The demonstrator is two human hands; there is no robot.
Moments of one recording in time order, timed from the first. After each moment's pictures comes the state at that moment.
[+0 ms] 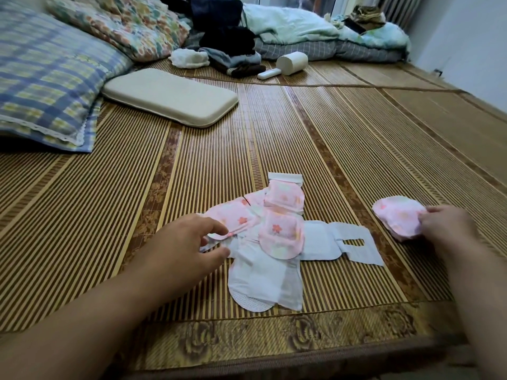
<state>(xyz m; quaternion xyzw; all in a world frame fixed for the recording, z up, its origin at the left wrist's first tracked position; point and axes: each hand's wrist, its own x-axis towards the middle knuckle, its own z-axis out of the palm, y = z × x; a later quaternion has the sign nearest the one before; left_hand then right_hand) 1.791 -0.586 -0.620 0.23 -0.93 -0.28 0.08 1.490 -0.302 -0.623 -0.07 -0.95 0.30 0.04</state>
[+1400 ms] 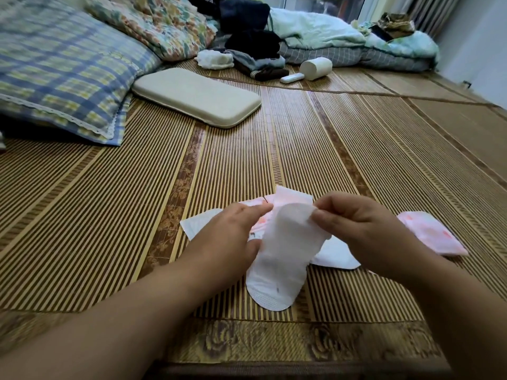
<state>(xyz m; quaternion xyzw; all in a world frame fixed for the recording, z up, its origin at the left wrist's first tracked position) 1.770 -0.571 -0.617 0.19 -0.92 -0.33 0.12 1.632 -0.412 -0.561 0.46 -0.76 0.41 -0.20</state>
